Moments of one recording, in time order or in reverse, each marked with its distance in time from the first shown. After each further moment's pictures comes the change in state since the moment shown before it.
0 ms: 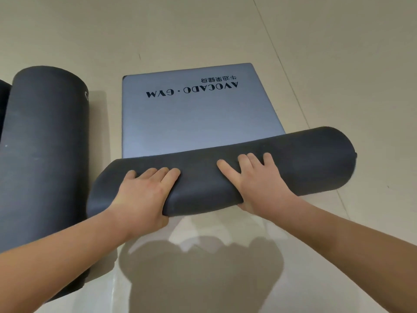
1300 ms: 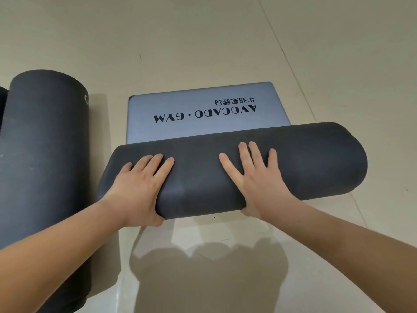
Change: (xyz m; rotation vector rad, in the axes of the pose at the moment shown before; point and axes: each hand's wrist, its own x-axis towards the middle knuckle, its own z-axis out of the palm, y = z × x) left_hand 0.028 -0.038 0.014 0.044 -0.188 -0.062; right_hand 0.021 -0.014 -0.009 -0.009 -0.204 0.022
